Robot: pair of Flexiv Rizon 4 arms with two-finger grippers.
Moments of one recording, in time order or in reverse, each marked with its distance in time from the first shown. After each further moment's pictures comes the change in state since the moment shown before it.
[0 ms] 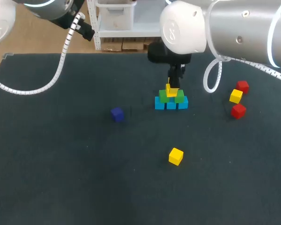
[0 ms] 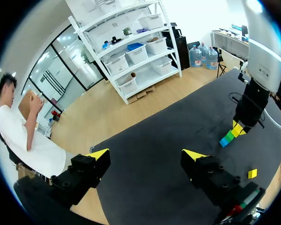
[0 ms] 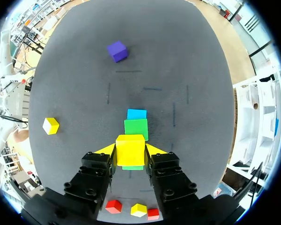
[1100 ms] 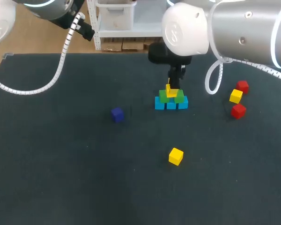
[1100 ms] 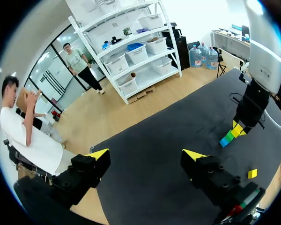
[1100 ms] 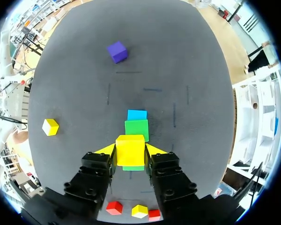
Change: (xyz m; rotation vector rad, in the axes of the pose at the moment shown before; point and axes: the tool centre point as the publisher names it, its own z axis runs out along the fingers) left arm 0.000 0.000 0.000 0.000 0.000 0.000; right arm 0.000 0.001 0.001 0.007 -0.014 0.008
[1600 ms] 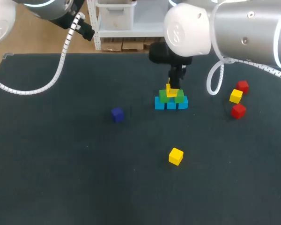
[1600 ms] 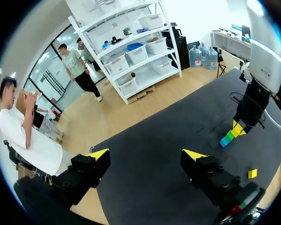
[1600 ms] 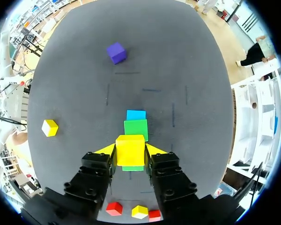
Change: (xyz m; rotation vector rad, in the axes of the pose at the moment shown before) left arm 0.000 0.000 0.000 0.000 0.000 0.000; right arm 0.000 -0.001 -0.001 0.010 -0.016 0.005
